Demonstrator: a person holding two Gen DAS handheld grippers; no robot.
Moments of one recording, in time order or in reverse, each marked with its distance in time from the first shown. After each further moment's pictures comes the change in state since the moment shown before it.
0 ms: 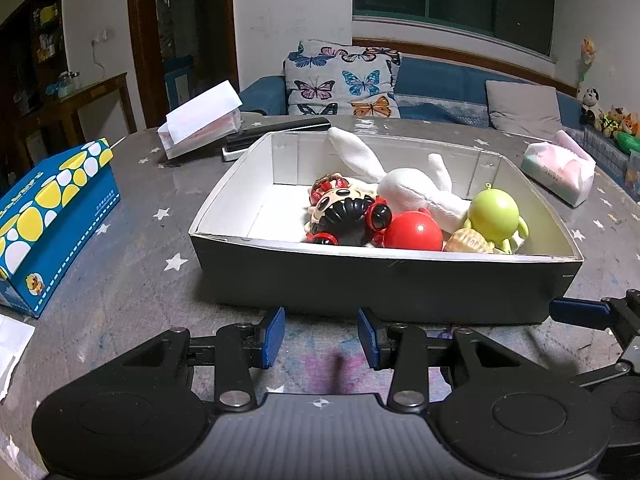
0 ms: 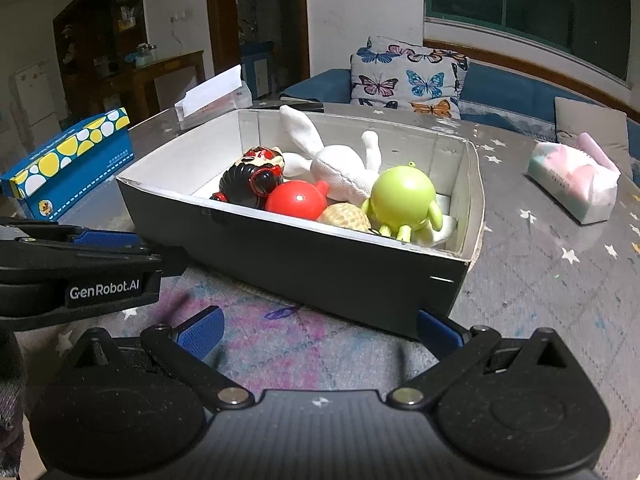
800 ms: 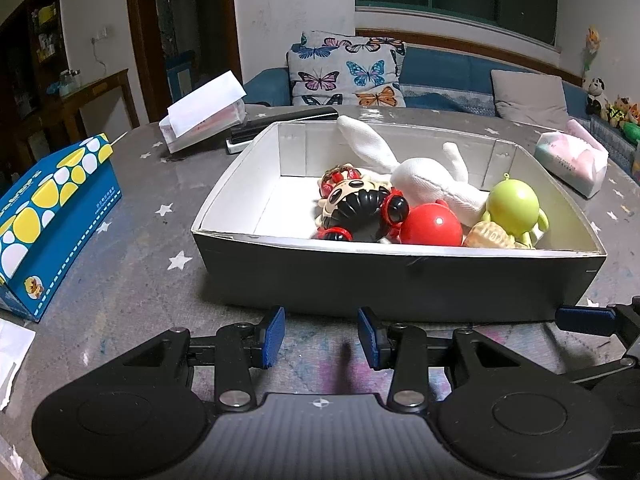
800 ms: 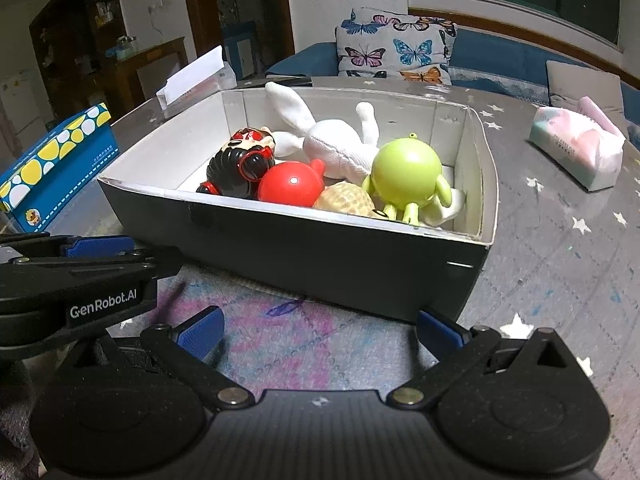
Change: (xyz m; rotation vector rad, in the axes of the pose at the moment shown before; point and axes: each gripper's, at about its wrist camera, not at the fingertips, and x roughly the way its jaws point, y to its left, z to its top) left arm 0.015 0.005 0.002 0.016 0.028 0.022; right arm 0.019 0.000 0.007 0.074 0.086 -0.004
